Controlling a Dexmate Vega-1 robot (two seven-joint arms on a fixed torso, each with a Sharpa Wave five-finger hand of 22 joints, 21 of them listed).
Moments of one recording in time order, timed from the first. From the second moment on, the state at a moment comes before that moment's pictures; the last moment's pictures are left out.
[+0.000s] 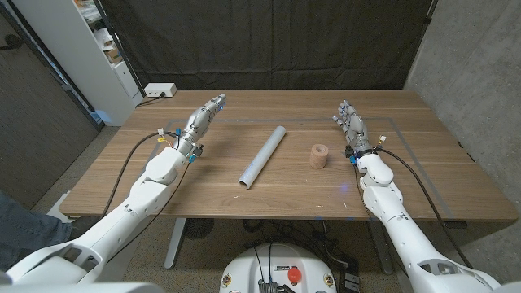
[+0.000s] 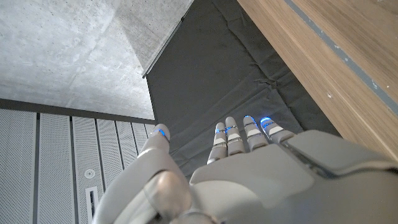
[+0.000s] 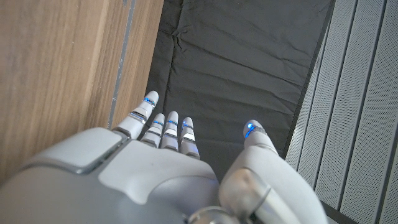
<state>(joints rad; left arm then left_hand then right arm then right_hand) 0.84 0.58 0.38 -1.24 -0.42 -0.60 -0.13 0.25 0.03 0.40 -0.10 0.20 0.10 0.05 0.20 0.18 0.06 0.01 0.20 0.37 0.00 0.05 0.19 0.18 -0.07 0.06 0.19 0.18 -0.91 -0.16 -0.04 -1.24 0.32 0.34 0.11 0.23 -0.05 0.38 -0.08 0.28 0.16 0.04 0.21 0.19 0.08 0.08 0.26 0.33 0.04 0.01 0.19 0.32 0.27 -0.02 0.23 0.17</state>
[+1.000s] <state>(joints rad) 0.83 0.59 0.40 -1.20 -0.29 -0.71 -0.03 0.29 0.04 0.41 -0.12 0.20 0.12 0.04 0.20 0.18 0.09 0.00 0.21 0.34 0.02 0.04 0.19 0.18 -0.08 0.07 0.19 0.18 -0.93 -0.16 -0.05 -1.27 0.31 0.35 0.08 0.23 -0.05 0.38 -0.08 0.29 0.16 0.04 0.21 0.19 0.09 0.08 0.25 0.31 0.04 0.01 0.19 0.31 0.28 -0.02 0.22 0.17</state>
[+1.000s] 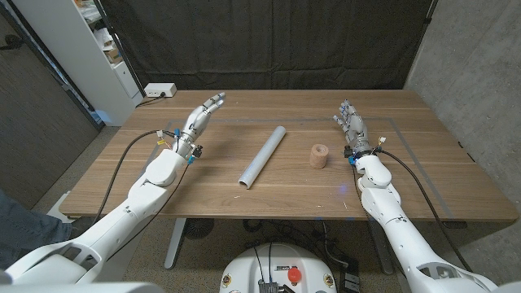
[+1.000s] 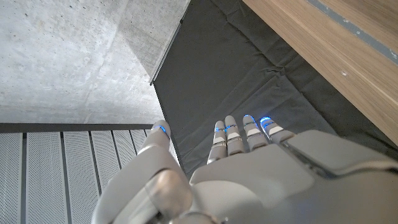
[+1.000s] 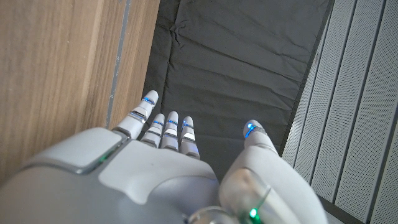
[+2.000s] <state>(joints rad) 0.80 0.61 0.44 -1.19 -0.14 -0.77 0.04 0.31 0.04 0.42 -0.14 0.20 0.13 0.04 0.20 0.18 0.09 -0.01 0.21 0.32 0.03 0.03 0.19 0.18 -0.07 0.07 0.19 0.18 -0.94 -0.16 -0.04 -1.28 0.33 0.36 0.07 0.23 -0.05 0.37 -0.08 0.29 0.16 0.03 0.21 0.19 0.10 0.08 0.24 0.30 0.05 0.00 0.19 0.30 0.28 -0.02 0.22 0.17</state>
